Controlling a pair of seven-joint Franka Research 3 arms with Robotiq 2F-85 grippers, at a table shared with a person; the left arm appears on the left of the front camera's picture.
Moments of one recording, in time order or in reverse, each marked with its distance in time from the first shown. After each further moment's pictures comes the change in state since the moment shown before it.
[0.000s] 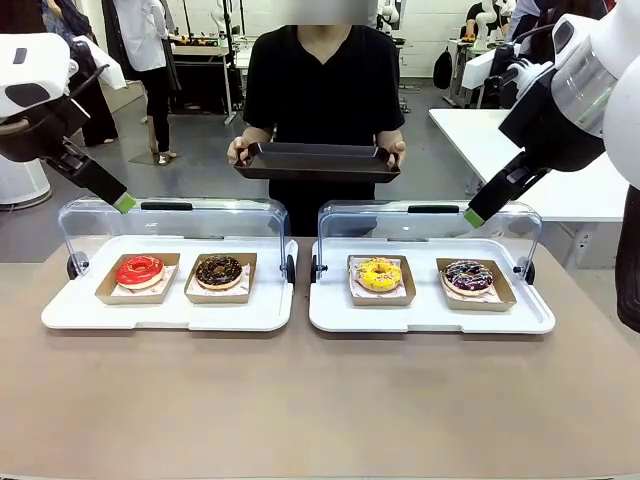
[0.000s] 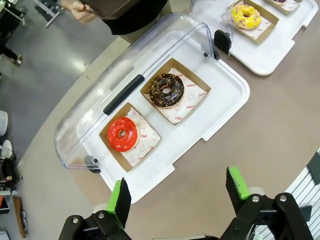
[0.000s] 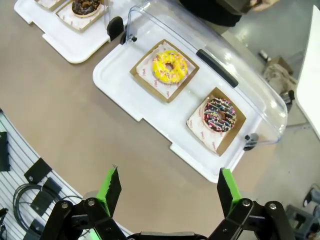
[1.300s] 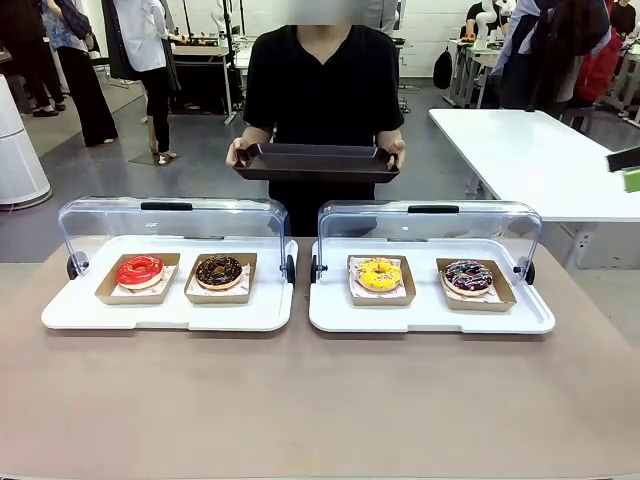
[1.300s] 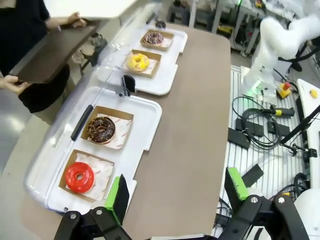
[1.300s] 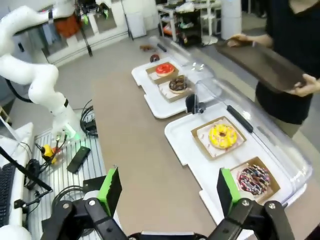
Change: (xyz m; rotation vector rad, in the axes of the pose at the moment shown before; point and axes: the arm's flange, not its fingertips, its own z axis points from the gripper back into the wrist) left arm -0.095 0.180 0.061 -0.668 -0.344 -0.249; right arm -0.159 -0.193 0.015 0.609 -0.617 0.054
